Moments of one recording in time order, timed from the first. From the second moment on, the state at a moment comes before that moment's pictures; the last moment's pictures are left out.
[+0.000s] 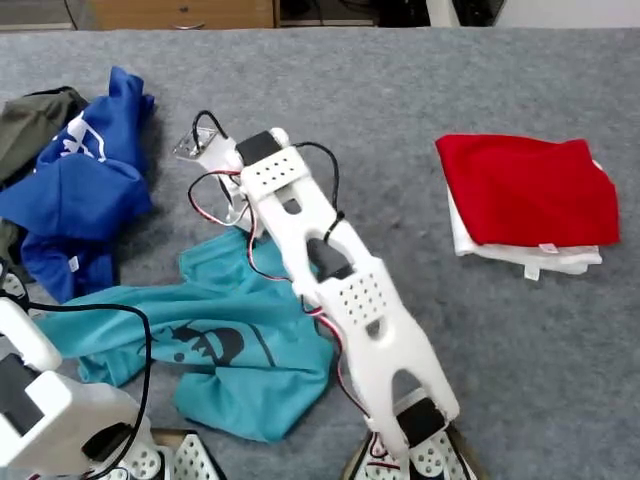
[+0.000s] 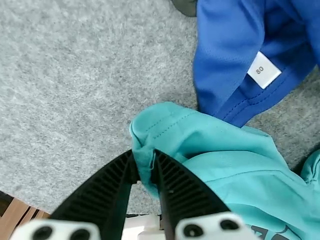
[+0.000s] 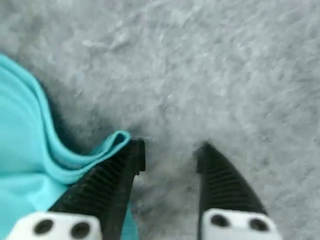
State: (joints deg) left arm -52.0 -1.1 9.3 91.9 -11.8; right arm -35.9 63.0 -59.6 90.4 20.4
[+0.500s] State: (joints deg) left arm -52.1 -1.1 9.3 91.9 -11.8; right arm -45.5 69.9 -85.1 101.1 20.6
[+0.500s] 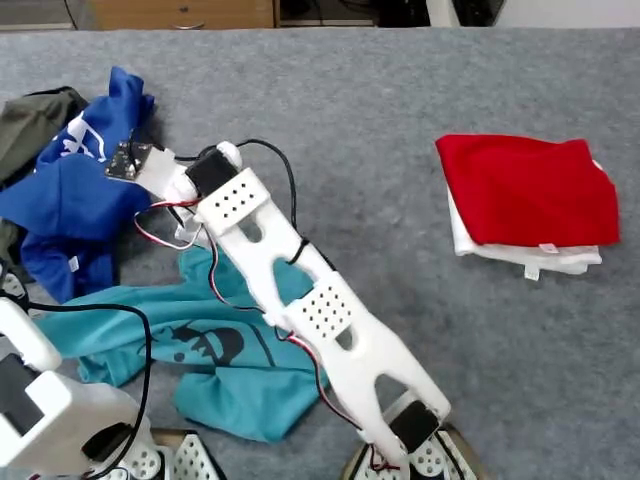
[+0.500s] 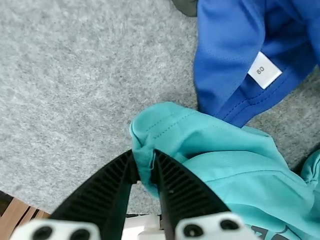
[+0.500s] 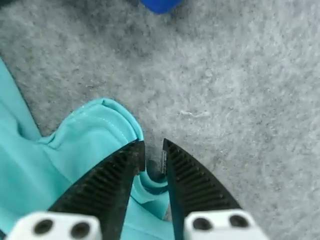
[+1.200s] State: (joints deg) left arm -54.0 -1.1 9.3 91.9 -11.8; right arm -34.2 43.5 -30.7 98.1 18.6
